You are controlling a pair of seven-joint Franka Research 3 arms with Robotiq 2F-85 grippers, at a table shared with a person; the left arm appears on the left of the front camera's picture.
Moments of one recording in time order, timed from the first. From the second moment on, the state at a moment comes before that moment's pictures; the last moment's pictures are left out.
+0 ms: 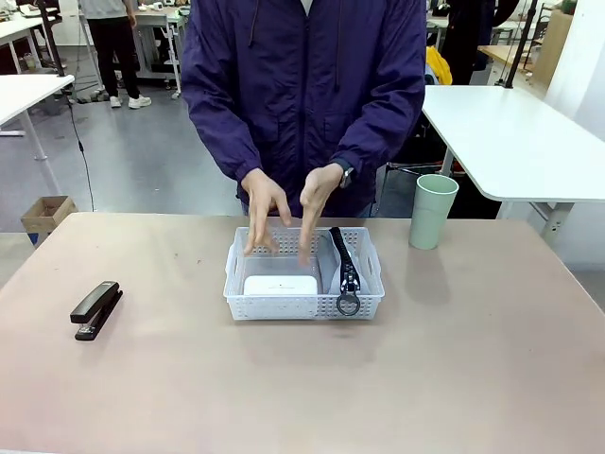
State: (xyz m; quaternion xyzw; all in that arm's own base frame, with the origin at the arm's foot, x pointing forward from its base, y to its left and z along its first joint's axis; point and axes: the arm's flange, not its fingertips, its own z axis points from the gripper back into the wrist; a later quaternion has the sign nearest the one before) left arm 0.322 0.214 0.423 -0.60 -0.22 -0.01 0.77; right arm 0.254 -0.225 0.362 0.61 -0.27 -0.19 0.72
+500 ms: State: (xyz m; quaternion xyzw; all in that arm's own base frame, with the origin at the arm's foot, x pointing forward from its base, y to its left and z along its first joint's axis) left arm 0.323 0.211 0.422 -0.60 -0.21 -0.01 0.77; right arm 0.254 -0.225 0.362 0.61 -0.27 -0.19 0.72
